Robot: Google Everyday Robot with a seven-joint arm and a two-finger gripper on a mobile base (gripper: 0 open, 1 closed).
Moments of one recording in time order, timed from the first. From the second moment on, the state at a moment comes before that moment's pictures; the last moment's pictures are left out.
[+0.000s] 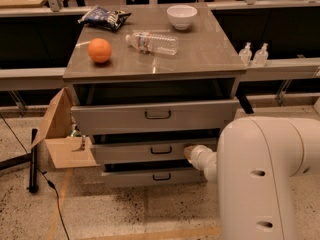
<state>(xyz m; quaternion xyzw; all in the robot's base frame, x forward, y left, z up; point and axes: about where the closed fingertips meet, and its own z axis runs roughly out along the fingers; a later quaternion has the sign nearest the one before) 0.699 -0.139 0.411 -0.66 0.60 -0.18 0.41</state>
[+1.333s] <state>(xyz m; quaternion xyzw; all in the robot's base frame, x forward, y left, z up) 0.618 -0.148 0.448 -0.68 0.61 -0.12 0.37</state>
